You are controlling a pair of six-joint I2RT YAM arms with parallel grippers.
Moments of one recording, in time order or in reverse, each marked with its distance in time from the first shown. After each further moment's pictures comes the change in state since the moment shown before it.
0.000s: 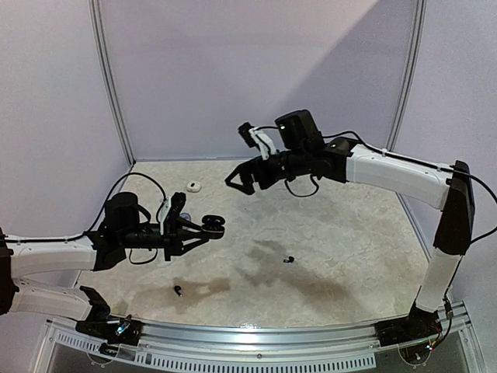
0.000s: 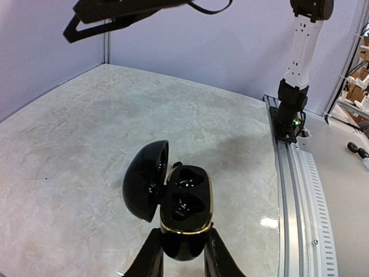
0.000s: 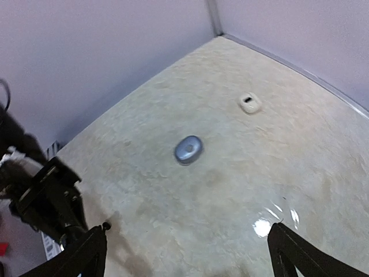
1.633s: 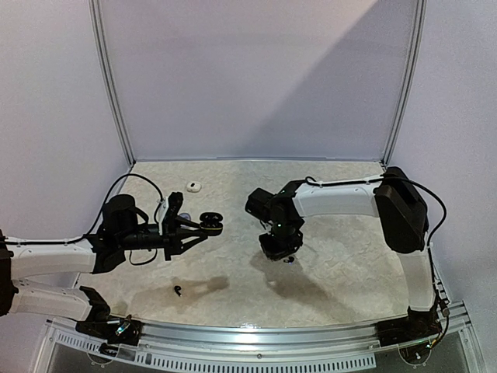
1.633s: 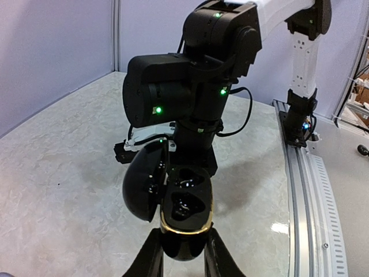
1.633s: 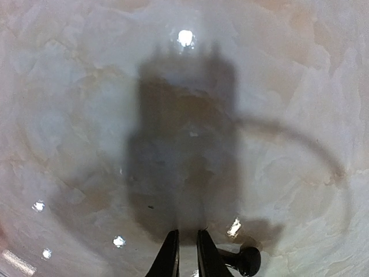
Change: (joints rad) left arm 0.000 -0.013 -0.033 0.065 -0.052 0.002; right arm 0.090 0.343 -0.007 -0.615 0.303 0.423
